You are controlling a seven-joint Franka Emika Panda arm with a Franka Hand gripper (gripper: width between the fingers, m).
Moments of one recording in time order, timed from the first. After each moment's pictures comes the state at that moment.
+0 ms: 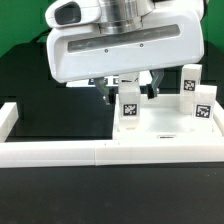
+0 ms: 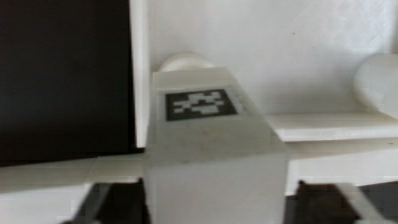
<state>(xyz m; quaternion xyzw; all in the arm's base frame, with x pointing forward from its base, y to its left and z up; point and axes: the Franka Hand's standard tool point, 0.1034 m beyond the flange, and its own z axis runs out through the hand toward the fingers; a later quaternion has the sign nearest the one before) 0.632 -0.002 0.083 -1.00 0.02 0.01 0.07</state>
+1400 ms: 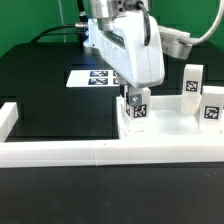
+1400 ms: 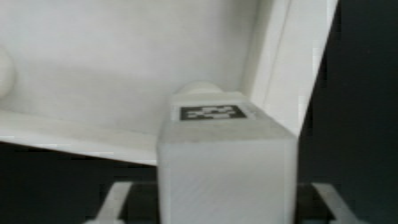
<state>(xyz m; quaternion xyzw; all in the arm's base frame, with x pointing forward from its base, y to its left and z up) 0.627 -0.002 0.081 -0.78 0.62 0.00 0.07</state>
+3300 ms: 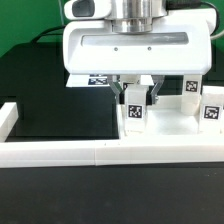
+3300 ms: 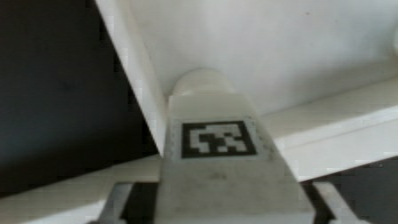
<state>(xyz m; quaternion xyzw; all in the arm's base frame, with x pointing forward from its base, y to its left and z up) 0.628 0.005 0.074 -0.98 0.21 -0.06 0.03</state>
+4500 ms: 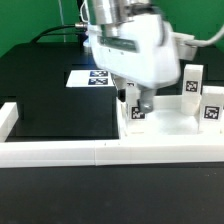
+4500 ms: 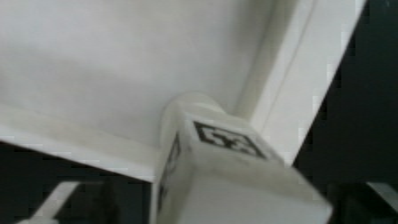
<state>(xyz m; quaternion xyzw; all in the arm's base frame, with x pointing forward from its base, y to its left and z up) 0.625 0.011 0.069 -0.89 0.45 -0.04 0.07</state>
